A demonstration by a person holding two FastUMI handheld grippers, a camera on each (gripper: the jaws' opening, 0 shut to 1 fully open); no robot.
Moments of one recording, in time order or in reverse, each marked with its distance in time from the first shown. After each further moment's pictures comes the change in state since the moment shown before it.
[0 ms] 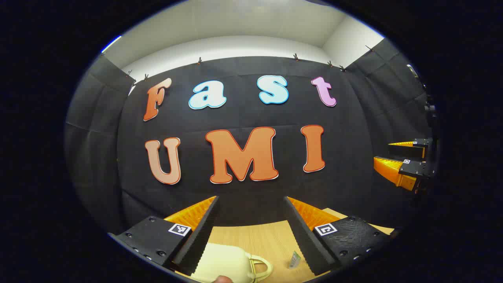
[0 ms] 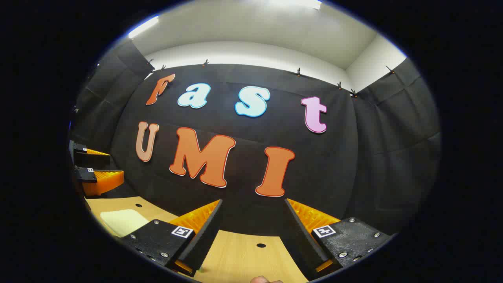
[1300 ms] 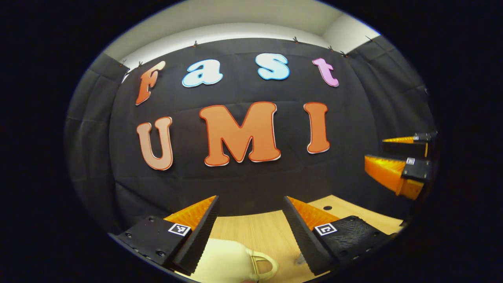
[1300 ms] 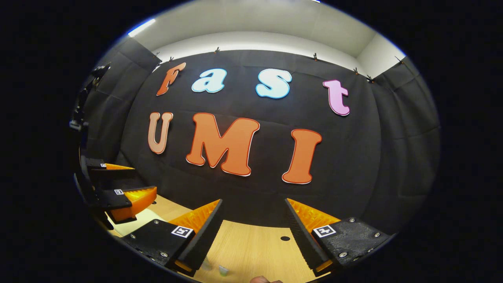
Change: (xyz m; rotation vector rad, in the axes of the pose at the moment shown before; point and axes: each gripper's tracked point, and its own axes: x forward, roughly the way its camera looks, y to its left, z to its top) left arm 0.050 -0.013 -0.084 0.078 0.140 -0.007; right arm 0.027 0.057 -0.043 0.027 0.094 0.116
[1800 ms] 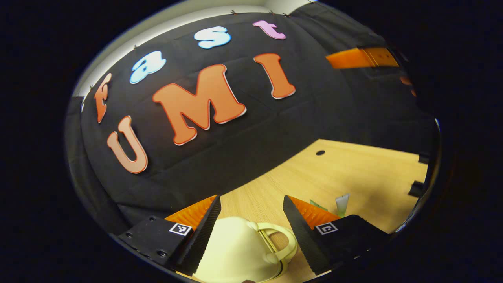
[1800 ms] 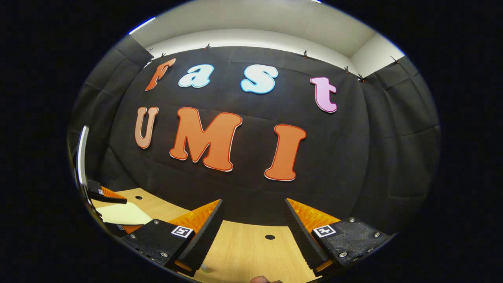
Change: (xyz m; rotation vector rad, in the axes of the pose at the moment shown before) left arm 0.011 -0.047 -0.124 0.342 0.218 -0.170; right arm 0.005 -0.050 -0.016 -0.016 0.020 -0.087
